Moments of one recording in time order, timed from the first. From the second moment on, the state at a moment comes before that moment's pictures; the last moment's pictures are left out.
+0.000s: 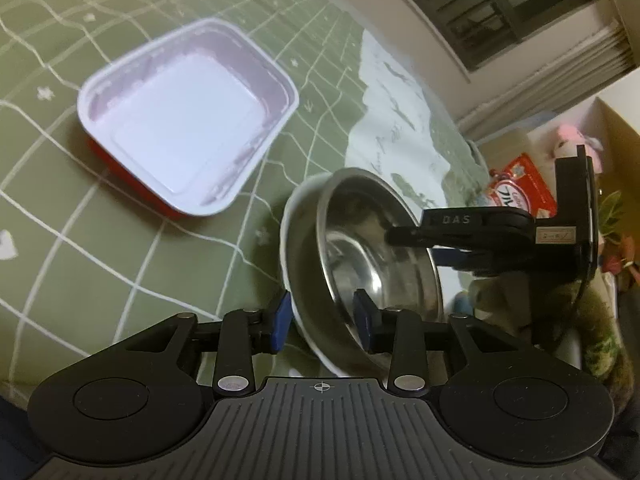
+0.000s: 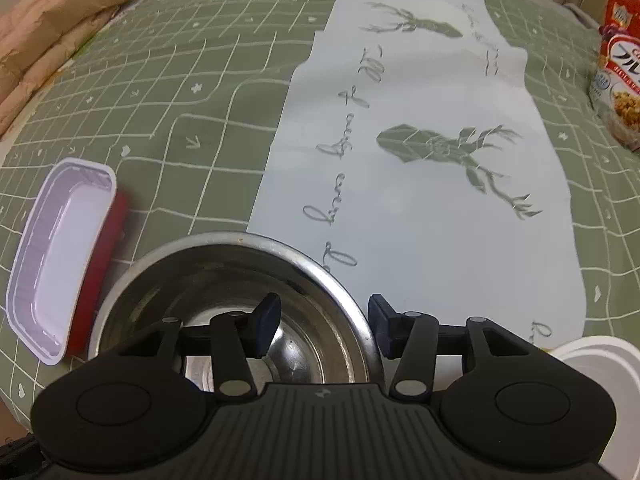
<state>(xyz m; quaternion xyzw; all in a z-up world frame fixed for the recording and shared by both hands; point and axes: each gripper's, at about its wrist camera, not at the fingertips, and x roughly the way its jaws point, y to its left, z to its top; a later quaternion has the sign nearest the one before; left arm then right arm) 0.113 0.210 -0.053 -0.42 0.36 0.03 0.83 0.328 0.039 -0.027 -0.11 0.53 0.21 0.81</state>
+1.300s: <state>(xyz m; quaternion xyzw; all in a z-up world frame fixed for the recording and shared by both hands) 0.124 0.232 -0.079 -0.44 0.39 -0.02 0.81 0.333 0.069 -0.038 -0.13 0.57 0.21 0.78</state>
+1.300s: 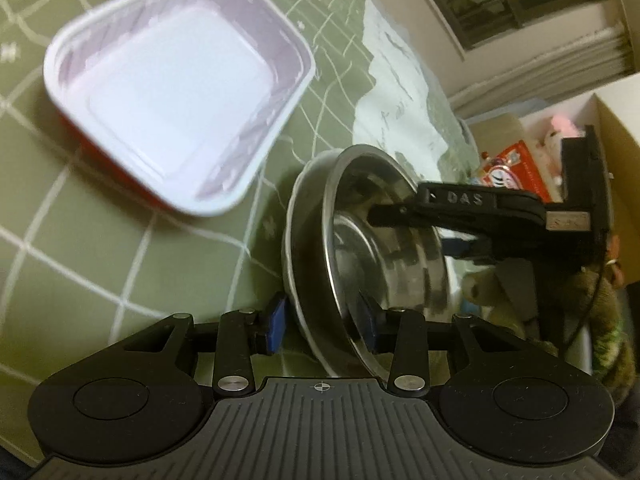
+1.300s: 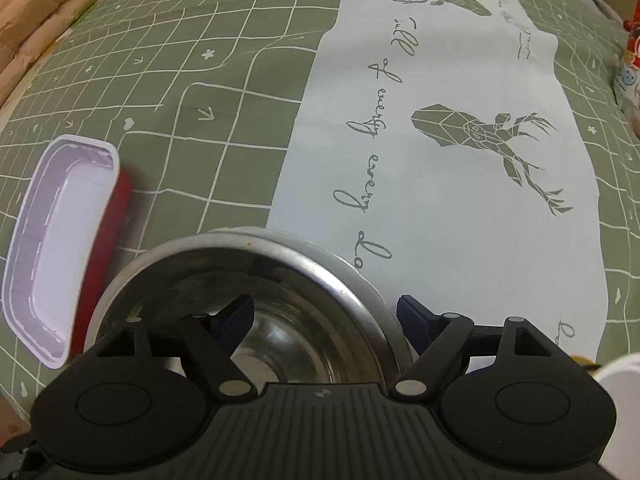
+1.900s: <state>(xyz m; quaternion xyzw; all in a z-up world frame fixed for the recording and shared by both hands) 0.116 0.198 0.014 -0.35 0.27 0.05 0.89 0.269 -0.033 0.054 -0.05 0.39 0.29 0.87</state>
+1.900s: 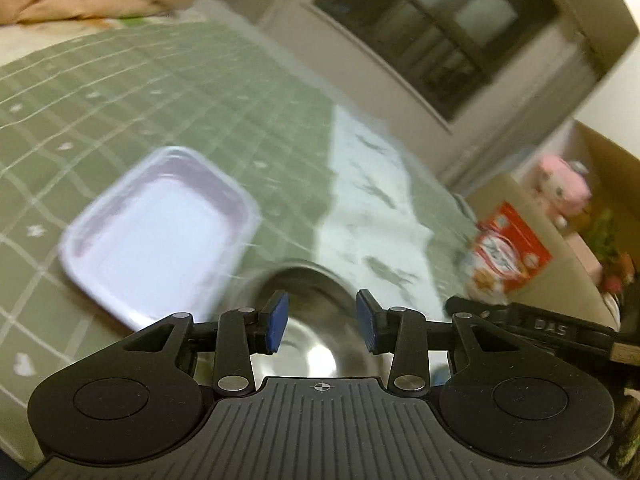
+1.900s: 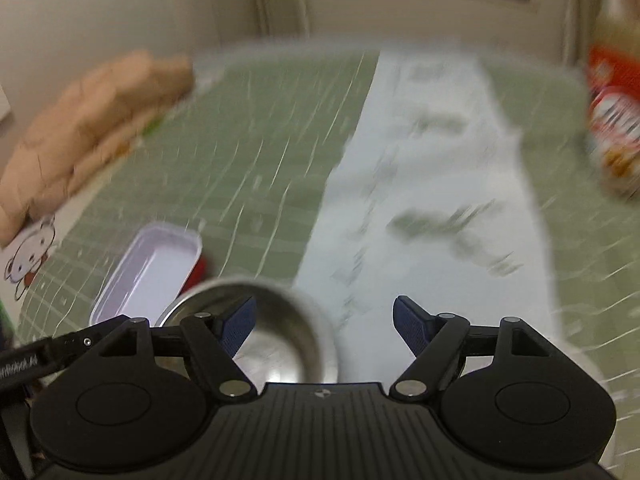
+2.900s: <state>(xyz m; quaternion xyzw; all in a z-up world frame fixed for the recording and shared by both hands) 0.207 0.036 -0.007 -0.24 0.41 -0.03 0.88 0.291 -0.234 -0.058 0.10 0.42 0.21 0.88</state>
